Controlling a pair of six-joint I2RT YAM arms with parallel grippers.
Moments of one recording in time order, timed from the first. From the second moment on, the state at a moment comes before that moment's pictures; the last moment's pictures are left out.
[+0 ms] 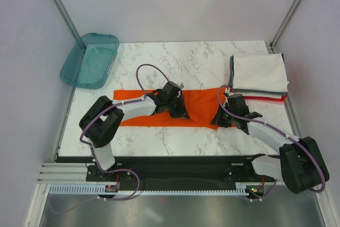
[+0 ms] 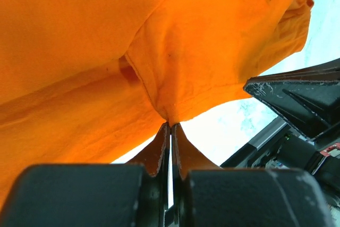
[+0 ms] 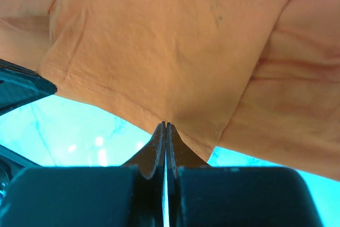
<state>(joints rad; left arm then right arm) -0.77 1.80 1.06 -0.13 0.28 -0.79 0.32 1.21 0.50 -0.18 -0.25 0.54</state>
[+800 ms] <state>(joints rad) -0.50 1.35 0.92 -0.35 -0.05 -0.63 0.32 1.23 0.60 -0.23 -0.20 0.55</state>
